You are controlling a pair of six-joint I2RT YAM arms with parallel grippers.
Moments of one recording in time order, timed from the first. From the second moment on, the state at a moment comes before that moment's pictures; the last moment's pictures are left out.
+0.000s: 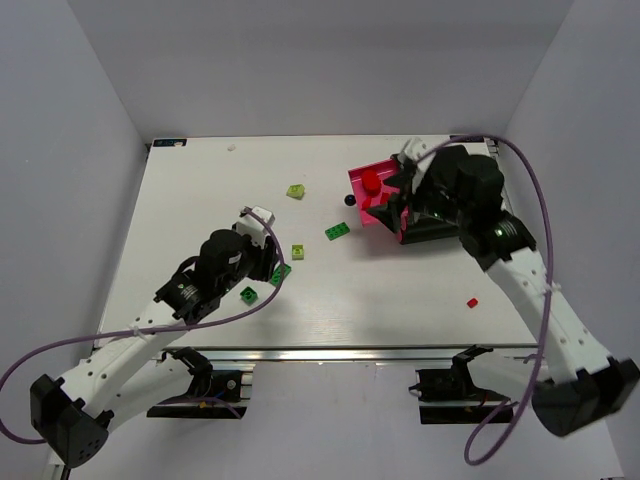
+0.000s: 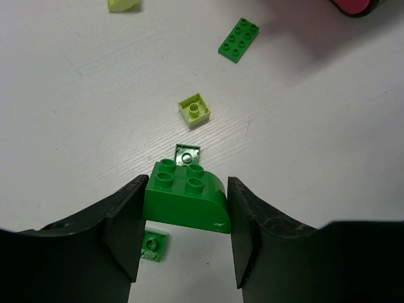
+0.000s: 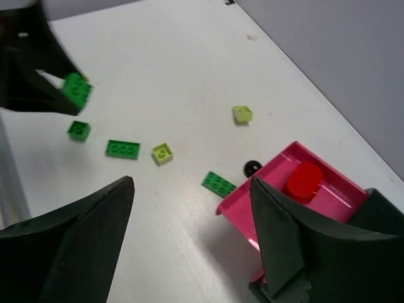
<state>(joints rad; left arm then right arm) -0.66 0.85 0.72 -0.31 -0.15 -0.08 0.41 1.14 1.22 -0.35 -0.60 -0.28</state>
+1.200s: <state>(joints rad) -0.66 1.00 0.76 -0.41 -0.25 -0.16 0.10 1.17 0.98 -0.44 -1.00 -0.56</state>
